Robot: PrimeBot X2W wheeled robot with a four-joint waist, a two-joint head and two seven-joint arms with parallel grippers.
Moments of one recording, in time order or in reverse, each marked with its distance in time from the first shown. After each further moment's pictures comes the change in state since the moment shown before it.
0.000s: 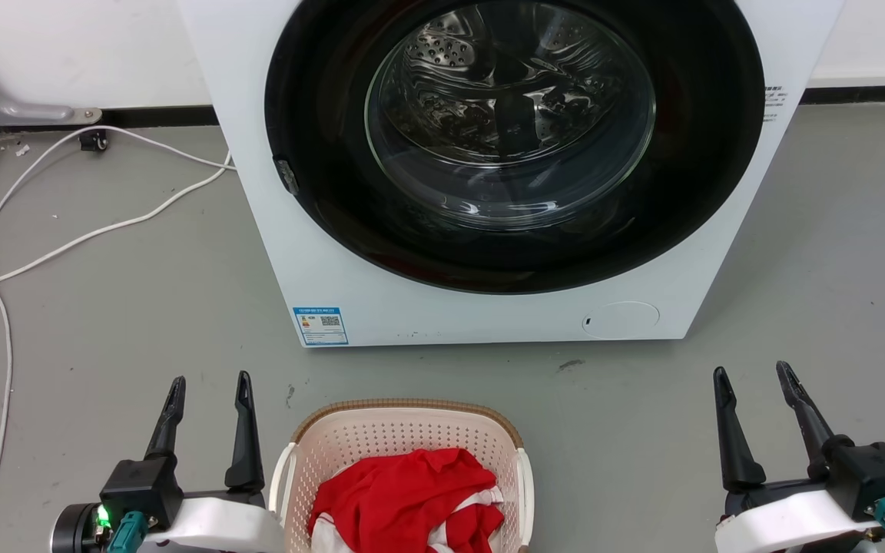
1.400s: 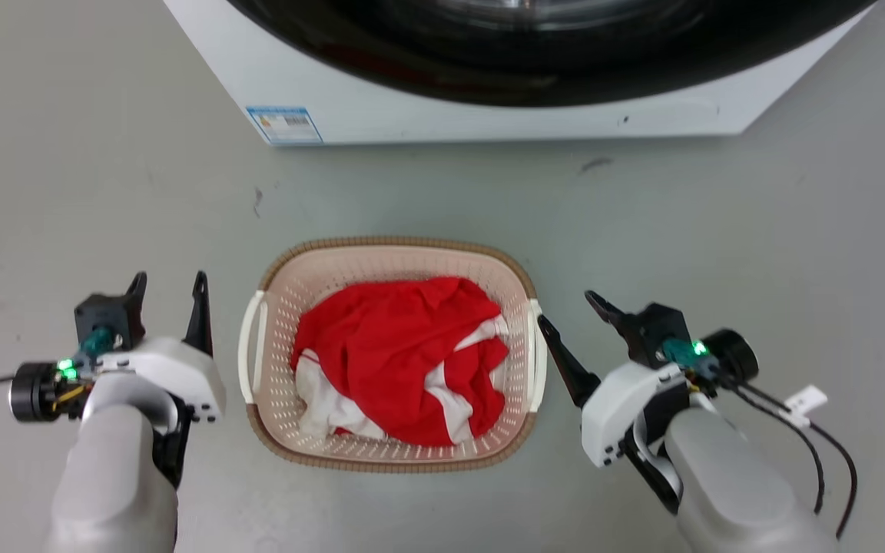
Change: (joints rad) left arm -0.539 0.144 0.063 0.690 0.072 -0.091 -0.003; right arm -0.565 -0.006 0.441 0.707 0.096 0.000 -0.001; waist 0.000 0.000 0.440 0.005
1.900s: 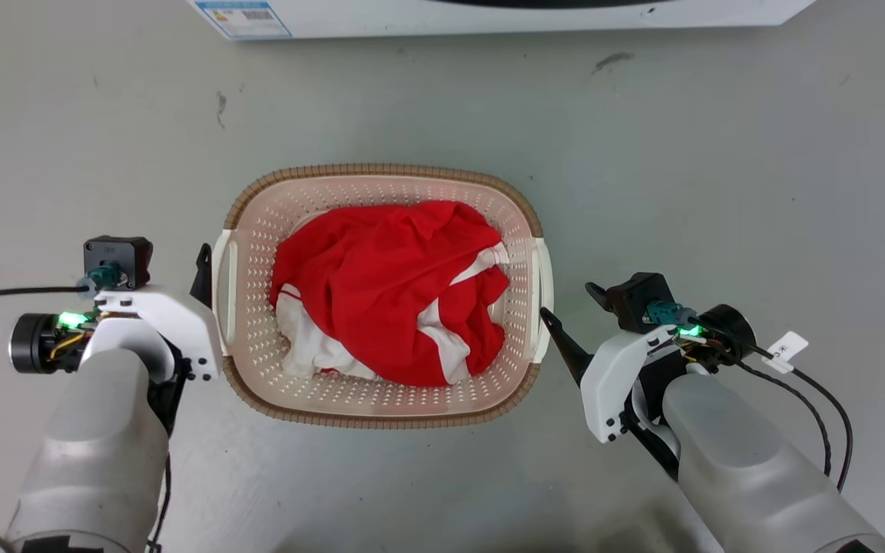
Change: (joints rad) left arm -0.267 0.053 -0.137 0.370 -0.061 -0.006 0.000; right arm -0.210 -0.001 0.211 0.304 0.177 0.000 0.000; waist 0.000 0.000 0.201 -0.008
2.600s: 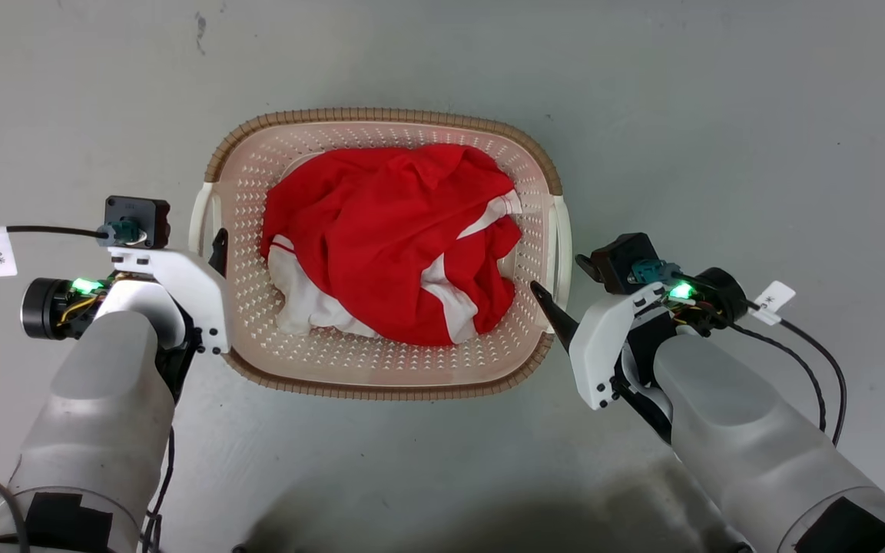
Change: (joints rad) left arm -0.127 0.014 -0.217 0.112 -0.153 0.000 0.096; right arm -0.128 0.003 0.203 0.076 0.195 0.000 0.039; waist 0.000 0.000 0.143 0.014
